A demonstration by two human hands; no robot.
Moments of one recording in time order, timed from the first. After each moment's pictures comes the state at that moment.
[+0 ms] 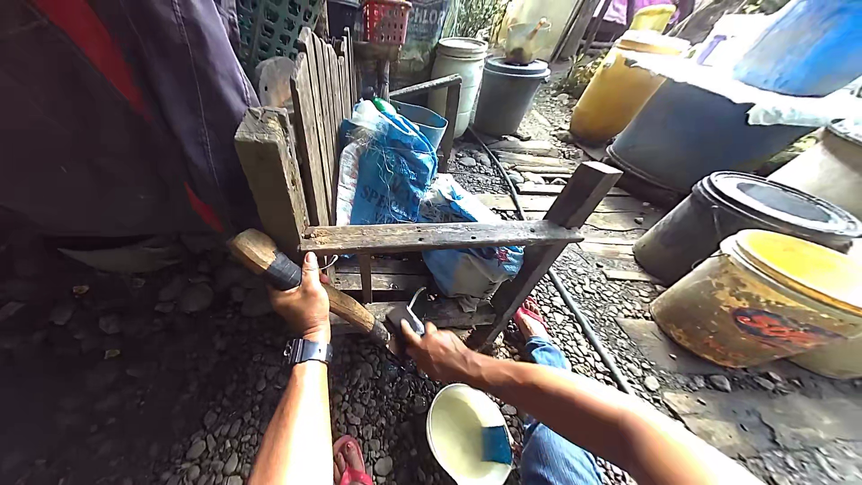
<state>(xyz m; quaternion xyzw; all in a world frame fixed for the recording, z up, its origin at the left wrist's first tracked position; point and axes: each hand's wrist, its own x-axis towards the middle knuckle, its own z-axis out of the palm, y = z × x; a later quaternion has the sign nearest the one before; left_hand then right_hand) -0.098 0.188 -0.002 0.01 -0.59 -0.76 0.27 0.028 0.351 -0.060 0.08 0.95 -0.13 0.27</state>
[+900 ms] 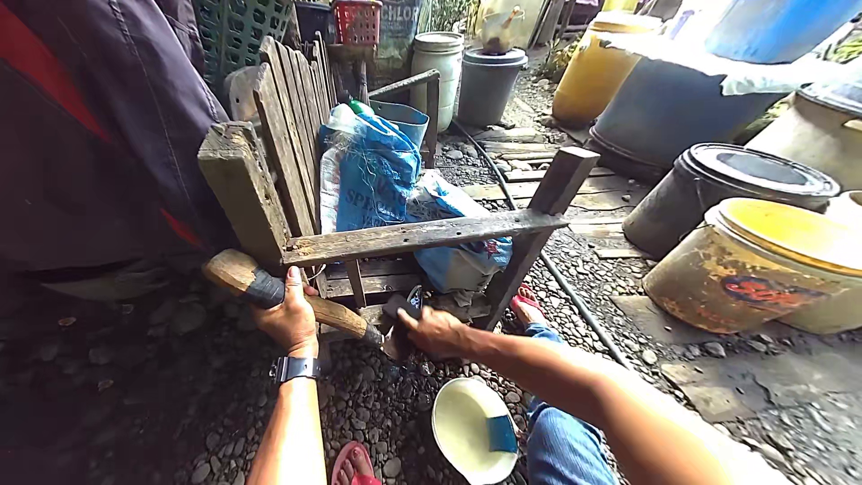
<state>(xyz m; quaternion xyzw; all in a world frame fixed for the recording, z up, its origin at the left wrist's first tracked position) -0.096 0.185 -0.003 -0.02 -0.59 -0.76 0.28 0.013 0.373 -0.054 0.07 0.95 -0.14 0.27</state>
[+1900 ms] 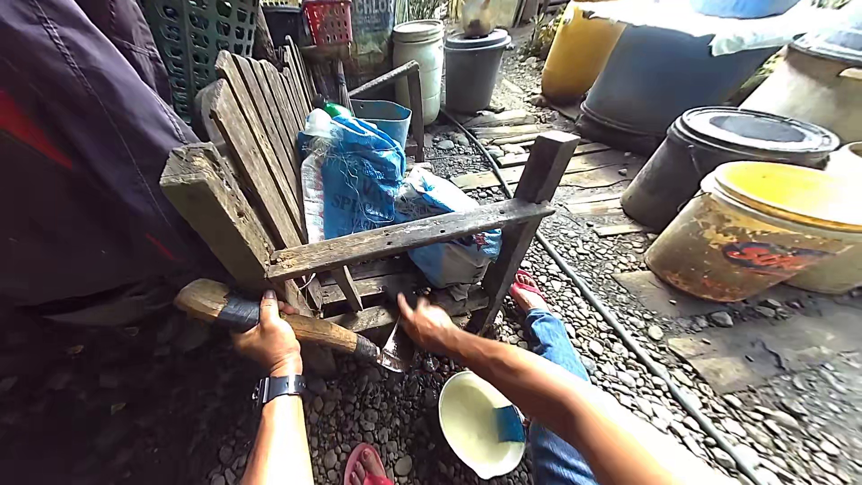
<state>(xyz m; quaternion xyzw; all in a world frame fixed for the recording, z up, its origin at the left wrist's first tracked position) -0.100 0.172 -0.007 0.05 -0.60 -0.76 0.25 0.007 0.371 -0.080 0.16 0.95 -0.20 0.20</state>
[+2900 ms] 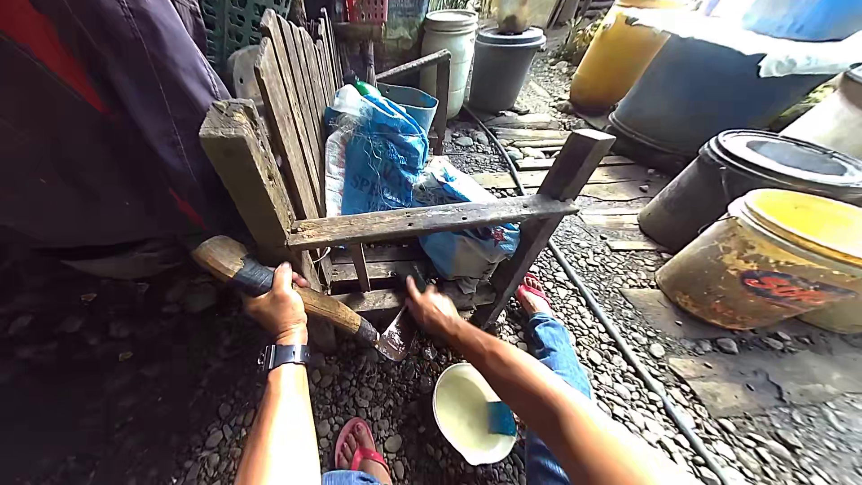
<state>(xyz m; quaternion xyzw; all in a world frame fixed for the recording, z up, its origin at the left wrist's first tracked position) -0.096 0.161 -0.006 0.03 -0.60 -0.76 0.24 0.004 0.365 -0.084 0.20 0.94 -0.20 0.17</state>
